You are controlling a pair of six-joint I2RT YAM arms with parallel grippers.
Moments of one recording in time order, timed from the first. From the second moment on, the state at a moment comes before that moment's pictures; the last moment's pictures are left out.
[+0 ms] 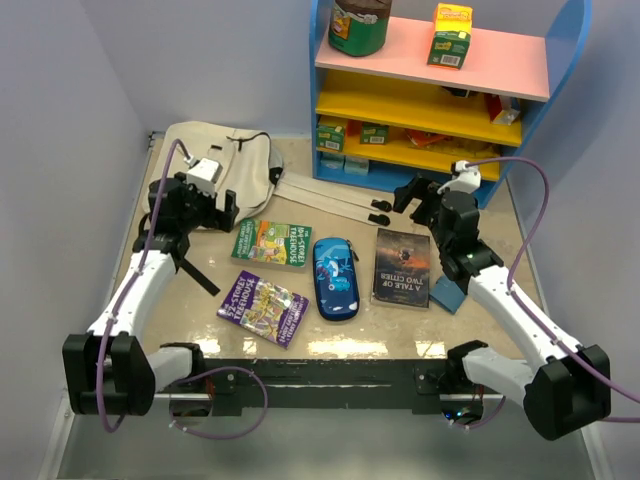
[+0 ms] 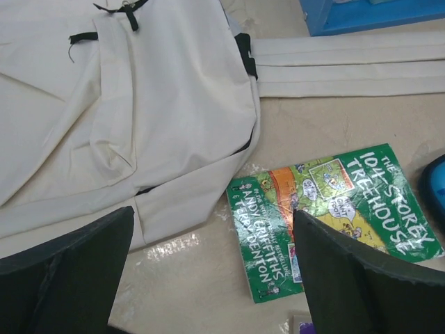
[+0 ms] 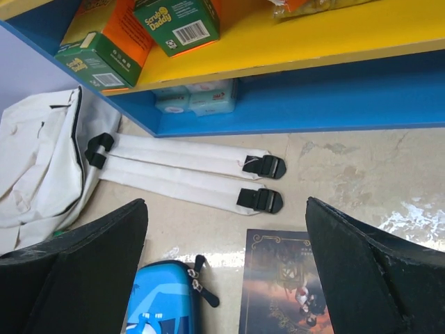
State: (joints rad) left arm -0.01 1.15 0.81 -0.08 0.29 0.19; right arm 0.33 1.06 0.76 0.07 0.24 0.51
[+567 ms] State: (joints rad) left arm -0.08 1.67 1.04 0.04 0.16 0.13; right arm 0.37 0.94 0.69 0.10 0.24 0.43
